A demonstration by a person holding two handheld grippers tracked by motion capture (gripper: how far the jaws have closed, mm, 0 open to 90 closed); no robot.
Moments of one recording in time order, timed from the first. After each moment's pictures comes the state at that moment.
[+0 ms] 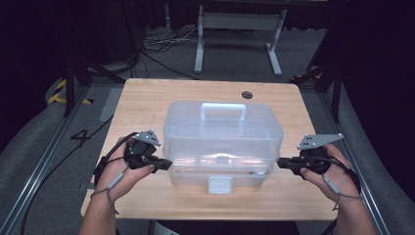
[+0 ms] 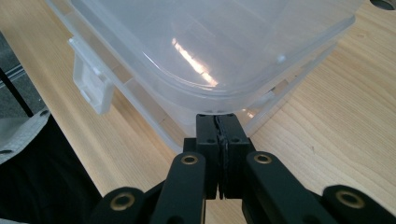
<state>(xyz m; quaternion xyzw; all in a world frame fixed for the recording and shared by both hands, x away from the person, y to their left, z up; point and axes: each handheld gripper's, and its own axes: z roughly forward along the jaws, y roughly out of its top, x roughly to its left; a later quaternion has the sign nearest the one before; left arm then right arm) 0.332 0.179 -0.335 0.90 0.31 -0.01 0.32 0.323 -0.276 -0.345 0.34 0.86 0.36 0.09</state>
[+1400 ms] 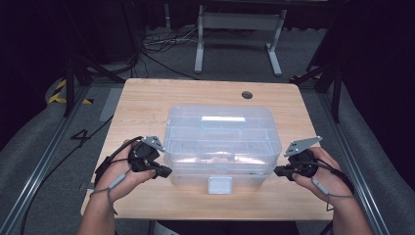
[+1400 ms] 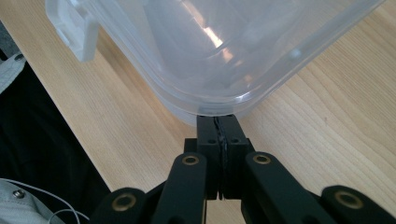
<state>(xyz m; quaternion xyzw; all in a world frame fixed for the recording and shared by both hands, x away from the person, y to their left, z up) 0.332 0.174 -0.345 0.91 0.29 -0.04 0.28 0.327 -0.261 -0.363 0.32 0.91 0.26 0.08</state>
